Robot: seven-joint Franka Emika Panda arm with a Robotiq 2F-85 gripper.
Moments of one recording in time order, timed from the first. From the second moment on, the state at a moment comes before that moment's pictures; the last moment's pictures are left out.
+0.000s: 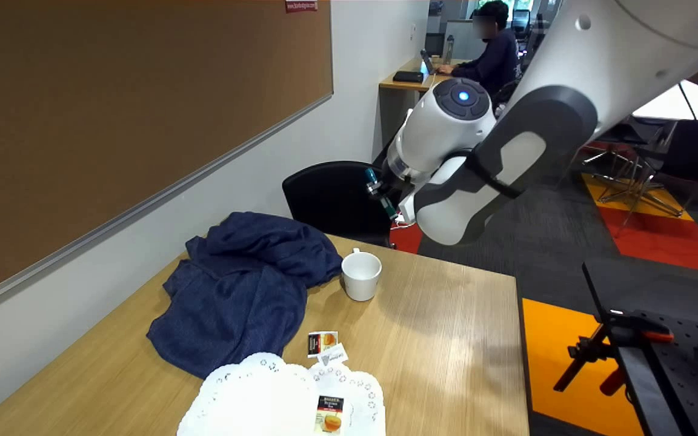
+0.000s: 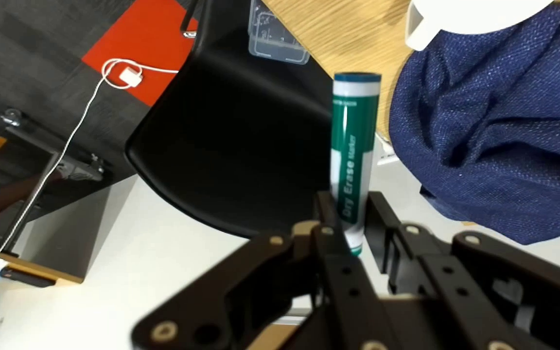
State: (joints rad) arm 0.52 0.83 -0.81 -2.15 0.35 3.25 0.37
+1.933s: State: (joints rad) arm 0.86 1.46 -0.95 -2.01 0.81 3.46 0.70
